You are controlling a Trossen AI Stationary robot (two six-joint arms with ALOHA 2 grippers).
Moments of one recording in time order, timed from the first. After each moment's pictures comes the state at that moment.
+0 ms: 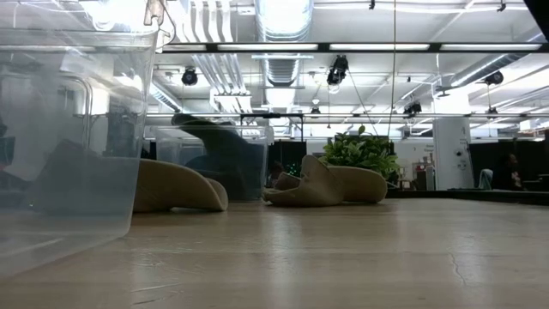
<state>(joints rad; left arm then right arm) 0.34 0.41 0.85 -0.23 0.24 -0.31 0.26 2.18 2.29 -0.94 -0.27 -0.06</state>
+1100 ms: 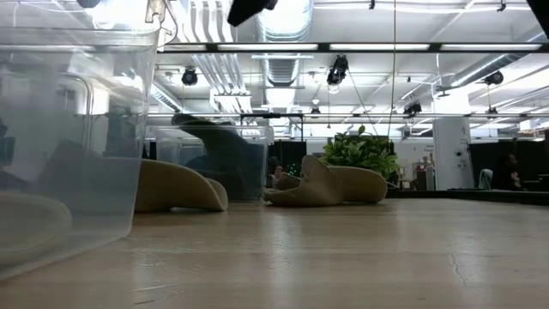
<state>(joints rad) 0.34 0.41 0.85 -0.36 0.22 -0.31 0.27 2.17 2.27 -1.19 0.07 -0.03</state>
